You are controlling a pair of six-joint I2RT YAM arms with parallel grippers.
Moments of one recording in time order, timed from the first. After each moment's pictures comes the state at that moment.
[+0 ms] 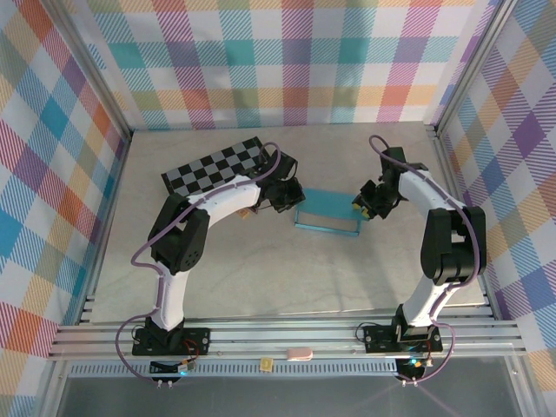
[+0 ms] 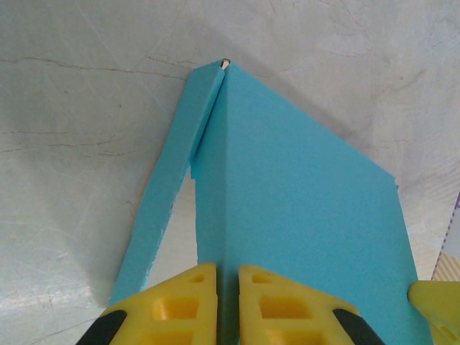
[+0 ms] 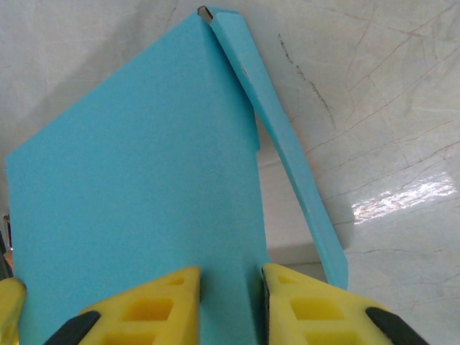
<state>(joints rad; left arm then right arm) -0.65 2.06 1.57 -0.45 0.22 -1.02 0.09 1.74 1.24 -0.83 -0.37 0.77</state>
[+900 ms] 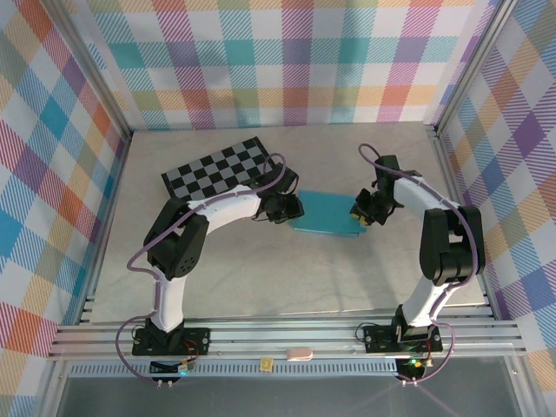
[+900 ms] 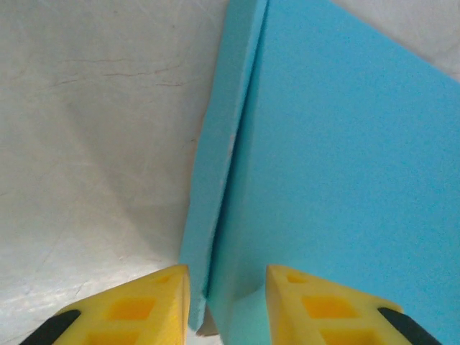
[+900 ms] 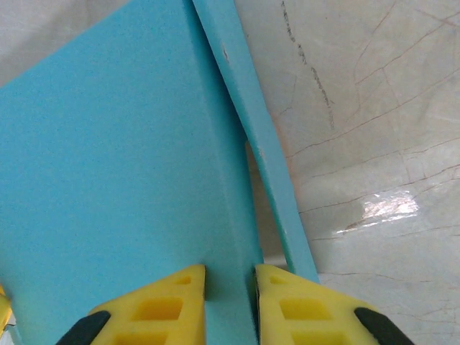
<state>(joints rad) -0.68 2.00 1.45 -0.49 0.16 -0.86 0.11 1.74 1.16 -0.77 -0.32 0.64</state>
